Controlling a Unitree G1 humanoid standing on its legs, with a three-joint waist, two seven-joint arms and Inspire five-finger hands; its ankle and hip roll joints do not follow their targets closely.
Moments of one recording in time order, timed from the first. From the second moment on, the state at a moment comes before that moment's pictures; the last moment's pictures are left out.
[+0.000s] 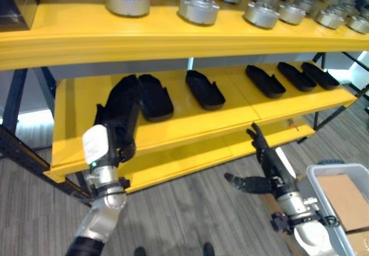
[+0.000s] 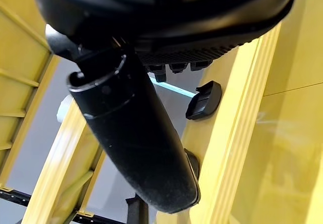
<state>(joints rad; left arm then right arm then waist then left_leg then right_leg) -0.06 0.51 -0.09 0.14 0.47 0.07 0.66 0.32 -0.50 0.19 -0.31 0.16 -0.23 -0.08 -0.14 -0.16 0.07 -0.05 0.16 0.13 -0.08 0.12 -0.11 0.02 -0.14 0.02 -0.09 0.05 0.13</state>
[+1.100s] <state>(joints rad) -0.33 0.61 -0.13 0.55 0.36 0.14 0.73 0.31 -0.57 0.27 -0.31 0.17 -0.23 -0.02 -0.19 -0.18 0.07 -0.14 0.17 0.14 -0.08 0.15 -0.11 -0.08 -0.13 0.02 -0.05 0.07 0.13</state>
